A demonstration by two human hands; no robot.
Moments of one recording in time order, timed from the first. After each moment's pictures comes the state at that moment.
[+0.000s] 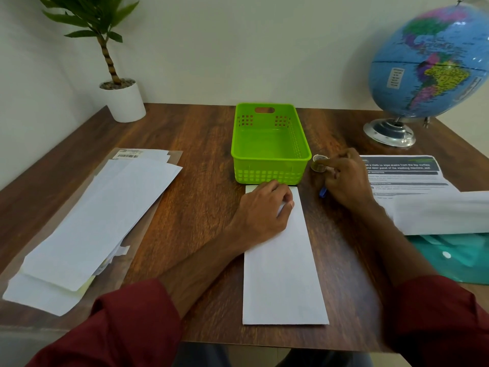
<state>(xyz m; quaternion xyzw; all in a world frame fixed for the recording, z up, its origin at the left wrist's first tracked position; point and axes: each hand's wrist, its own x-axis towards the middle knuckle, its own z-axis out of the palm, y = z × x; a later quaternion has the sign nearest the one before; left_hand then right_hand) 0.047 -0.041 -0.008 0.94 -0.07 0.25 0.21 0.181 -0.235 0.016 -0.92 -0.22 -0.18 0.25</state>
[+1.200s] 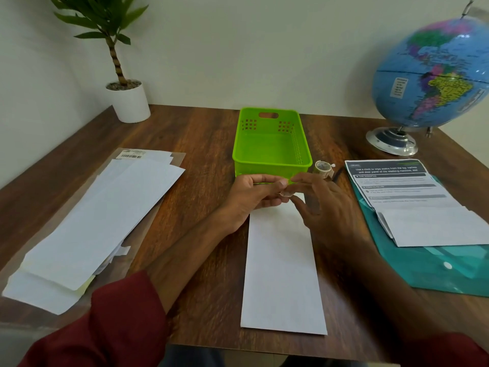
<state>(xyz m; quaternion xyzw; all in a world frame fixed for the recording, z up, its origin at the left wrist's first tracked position) 0.049 -0.017 0.033 0.62 0.06 0.02 0.78 0.084 -0.206 0.029 -0.85 -0.38 -0.23 0.30</state>
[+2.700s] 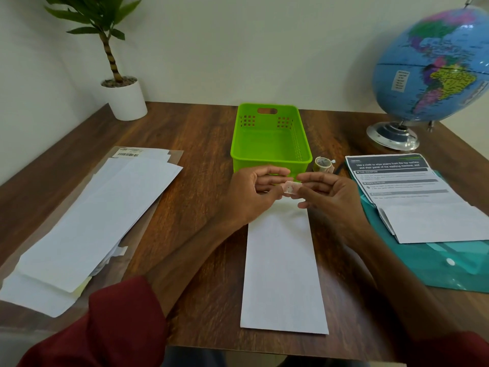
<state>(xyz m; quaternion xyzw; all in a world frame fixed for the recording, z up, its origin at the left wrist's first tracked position) 0.049 -0.021 0.028 0.76 -0.05 0.17 0.62 0.104 -0.207 0.027 -0.69 -0.20 0.08 0.69</state>
